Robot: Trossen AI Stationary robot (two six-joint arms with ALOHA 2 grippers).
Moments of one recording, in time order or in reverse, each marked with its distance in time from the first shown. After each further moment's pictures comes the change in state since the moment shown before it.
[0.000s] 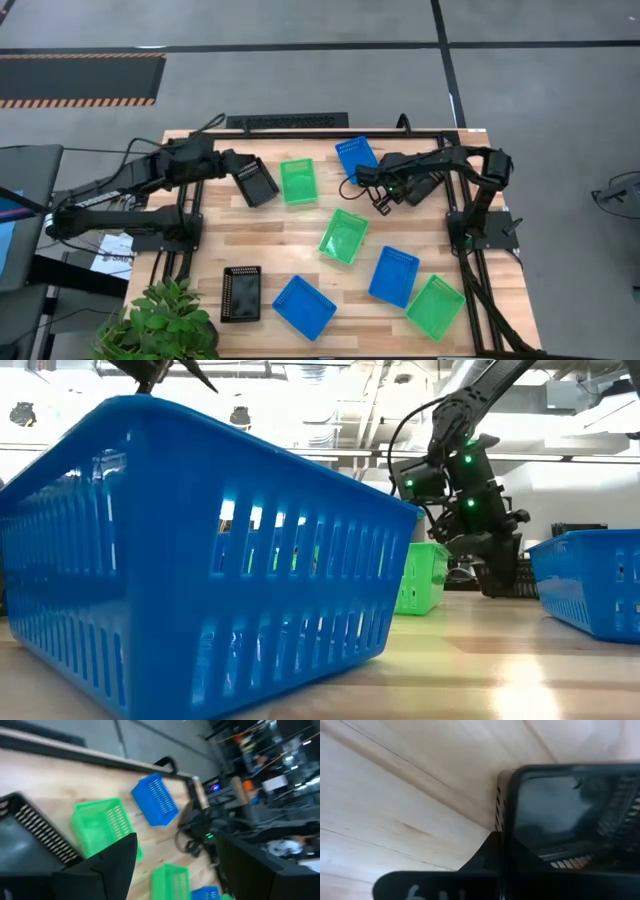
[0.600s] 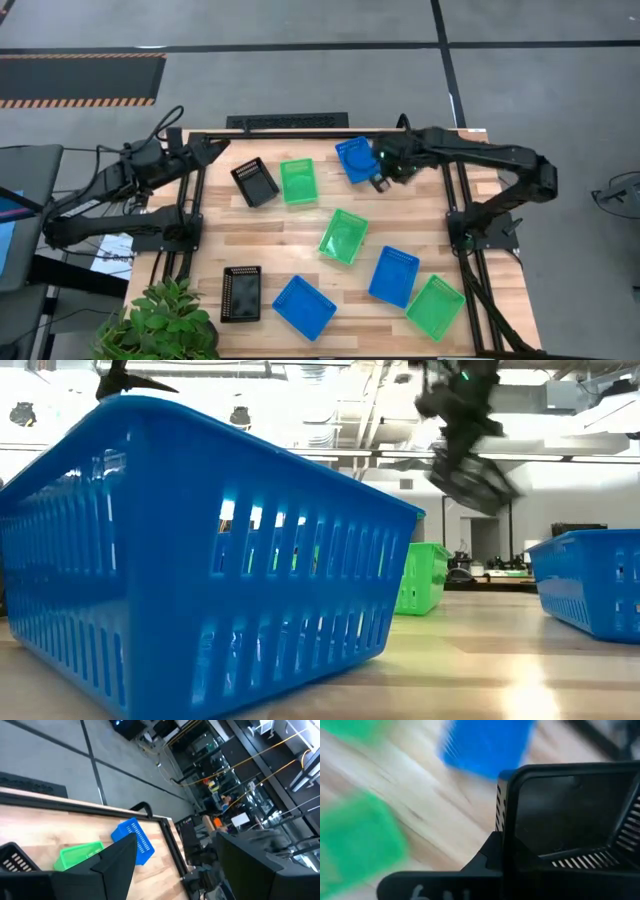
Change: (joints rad) left arm 0.001 -0.183 0.000 0.039 -0.131 0.056; right arm 0.063 -0.363 0.334 -0.044 0.000 -0.013
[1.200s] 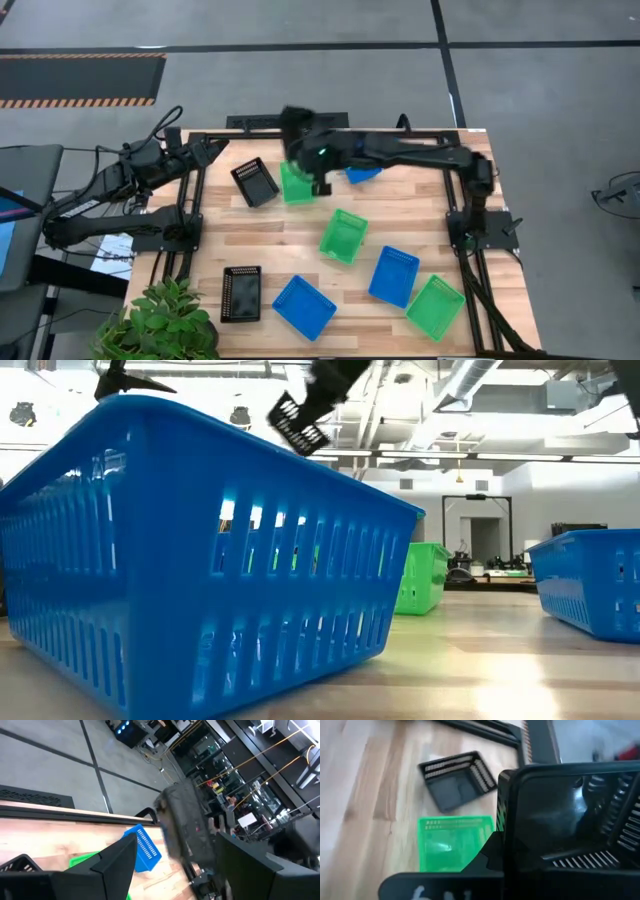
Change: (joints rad) left arm 0.000 -0.004 0.000 -0.002 -0.028 0.067; right arm 0.141 0.497 0.540 0.446 -0.028 -1.005
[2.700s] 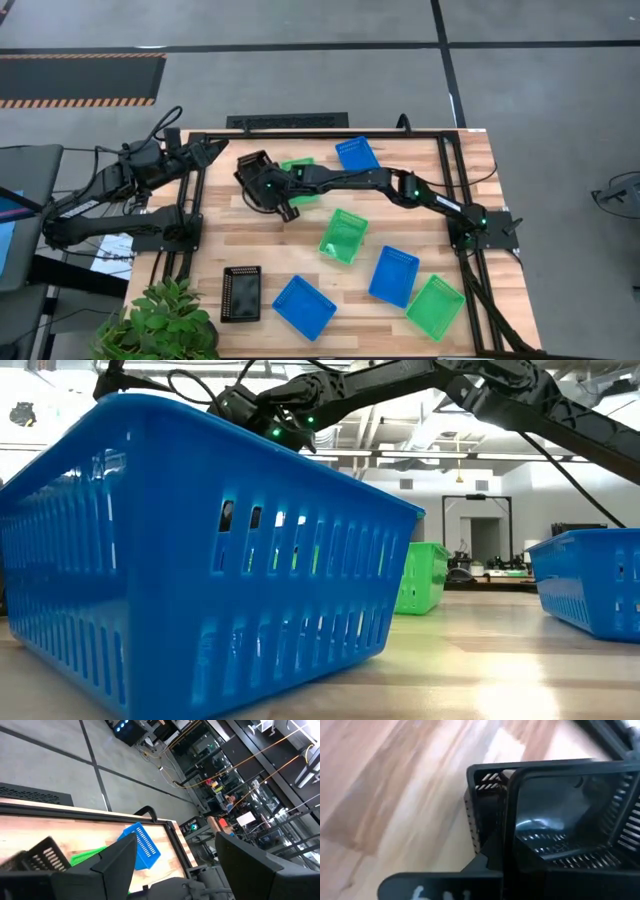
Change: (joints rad) left arm 0.000 -0.006 0.000 -0.008 0.009 -0.013; right arm 0.015 0.645 0.435 0.049 -0.126 -0.253
